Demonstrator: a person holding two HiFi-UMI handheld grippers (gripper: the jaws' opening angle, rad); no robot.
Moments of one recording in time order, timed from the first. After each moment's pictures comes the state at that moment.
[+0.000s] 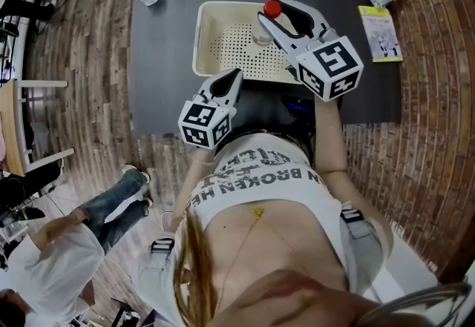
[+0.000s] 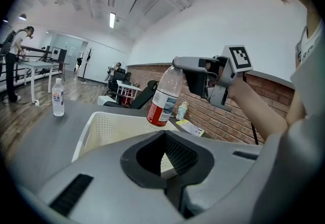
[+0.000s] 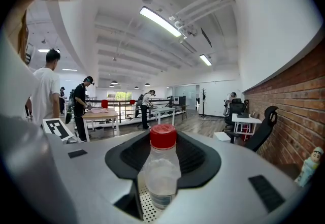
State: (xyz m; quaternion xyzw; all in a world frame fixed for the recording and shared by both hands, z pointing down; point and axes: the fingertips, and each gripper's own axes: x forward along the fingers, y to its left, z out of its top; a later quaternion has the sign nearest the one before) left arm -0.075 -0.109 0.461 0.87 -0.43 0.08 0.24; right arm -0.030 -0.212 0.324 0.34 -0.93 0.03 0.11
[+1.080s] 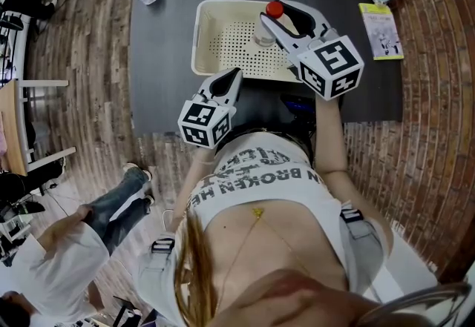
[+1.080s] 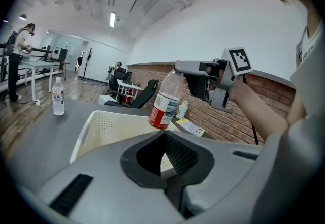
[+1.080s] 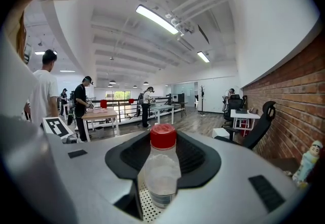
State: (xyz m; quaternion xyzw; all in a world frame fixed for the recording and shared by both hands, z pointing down) left arm -0.071 -0.108 0.463 0.86 -0.43 0.09 0.24; right arm -0.018 -0.213 0.335 0.35 -0.93 0.05 0.12
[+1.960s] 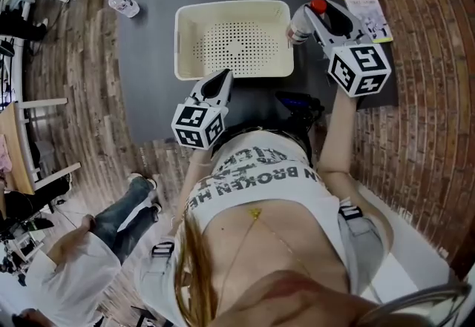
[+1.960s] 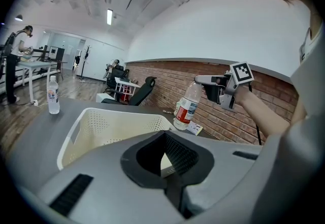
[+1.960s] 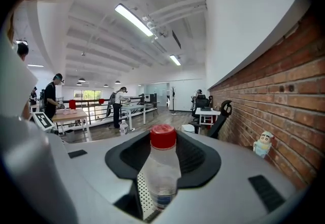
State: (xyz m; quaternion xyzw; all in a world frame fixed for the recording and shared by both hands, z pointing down) left arm -0.037 -0.104 0.468 0.87 -0.42 0.10 0.24; right arm 0.148 -0.217 0.340 0.50 -0.86 0.06 0.11
